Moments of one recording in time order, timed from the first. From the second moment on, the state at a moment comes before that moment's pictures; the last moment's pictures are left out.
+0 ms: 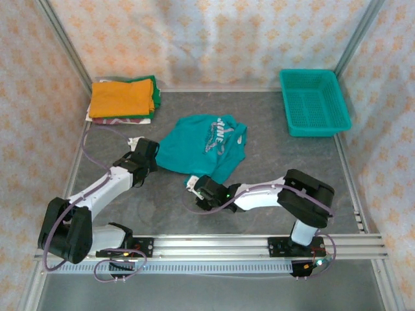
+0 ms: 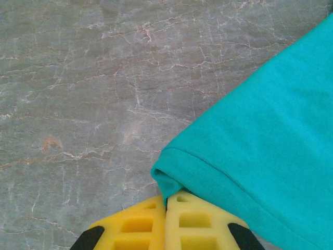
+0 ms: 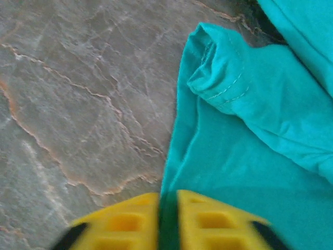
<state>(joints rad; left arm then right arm) -0.29 1.25 0.70 -0.45 -0.44 -0.51 1.12 1.72 0.79 0.01 0.17 0.00</state>
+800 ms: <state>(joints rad) -0.29 0.92 0.86 -0.54 -0.70 -0.33 0.99 0.92 0.78 -0.14 0.59 0.03</state>
